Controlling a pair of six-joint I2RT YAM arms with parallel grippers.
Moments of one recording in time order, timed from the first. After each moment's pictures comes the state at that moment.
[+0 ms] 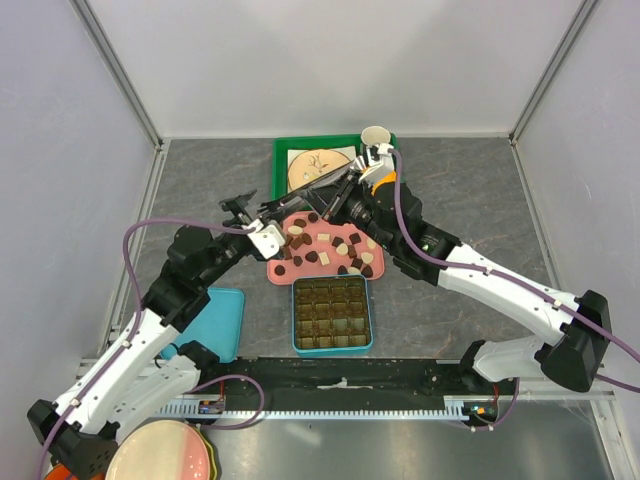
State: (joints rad) left arm -0.56 0.74 0.75 -0.07 0.13 0.78; right arm 0.90 1.32 1.17 0.12 0.15 0.89
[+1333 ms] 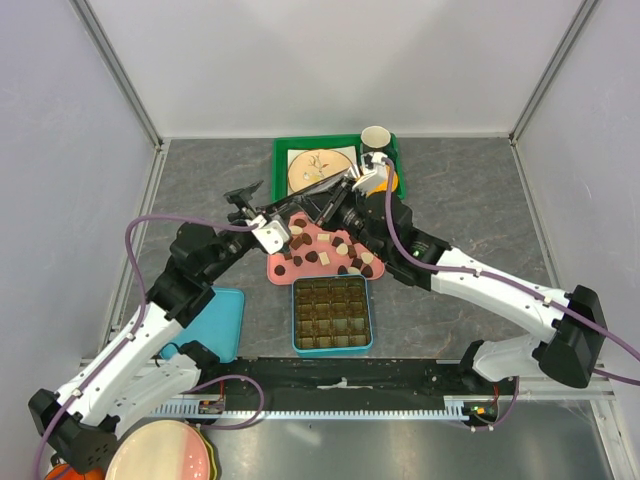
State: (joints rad) left arm -0.58 0.79 0.77 0.04 0.13 0.78; right arm 0.94 1.34 1.13 0.18 0.20 0.95
